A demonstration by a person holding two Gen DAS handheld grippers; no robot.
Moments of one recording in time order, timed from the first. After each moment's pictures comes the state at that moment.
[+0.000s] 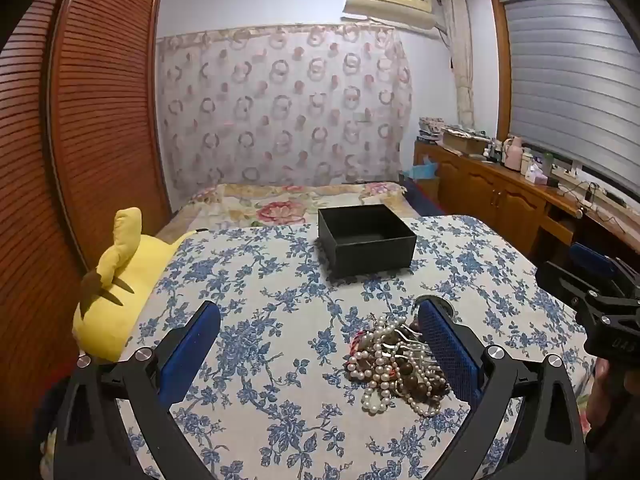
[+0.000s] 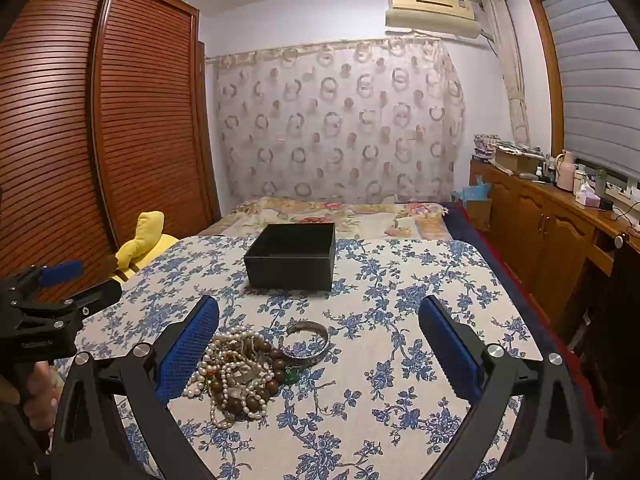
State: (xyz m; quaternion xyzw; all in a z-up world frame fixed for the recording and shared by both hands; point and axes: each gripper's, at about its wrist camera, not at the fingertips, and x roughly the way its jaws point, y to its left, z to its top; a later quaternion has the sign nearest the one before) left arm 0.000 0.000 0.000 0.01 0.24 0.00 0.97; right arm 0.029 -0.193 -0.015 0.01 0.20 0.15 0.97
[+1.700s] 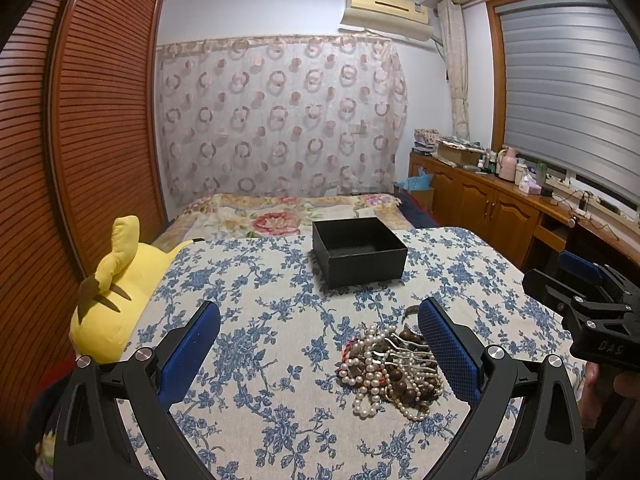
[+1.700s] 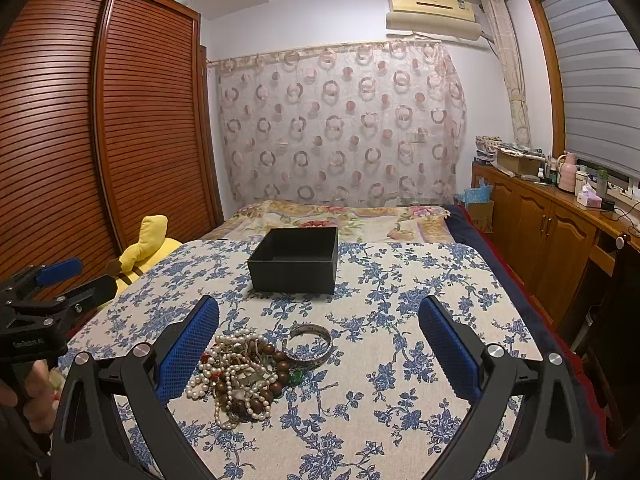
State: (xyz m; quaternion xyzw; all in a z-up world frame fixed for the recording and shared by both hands) left arm -0.011 -0.004 0.013 0.00 0.22 -0.01 0.98; right arm 0.026 -0.194 -0.012 0.01 0.20 0.15 0.97
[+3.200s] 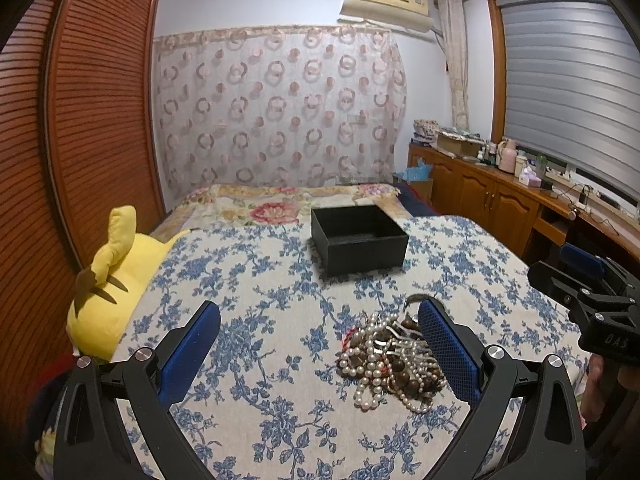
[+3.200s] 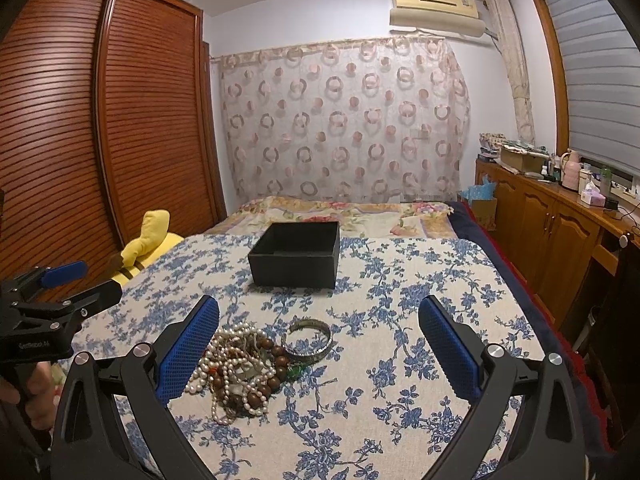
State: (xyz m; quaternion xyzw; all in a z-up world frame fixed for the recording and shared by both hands) left arm -0.006 0.003 -0.001 0.00 0.24 -0.01 0.97; right arm 0.027 -0.189 -0.005 0.01 0.21 0.16 0.97
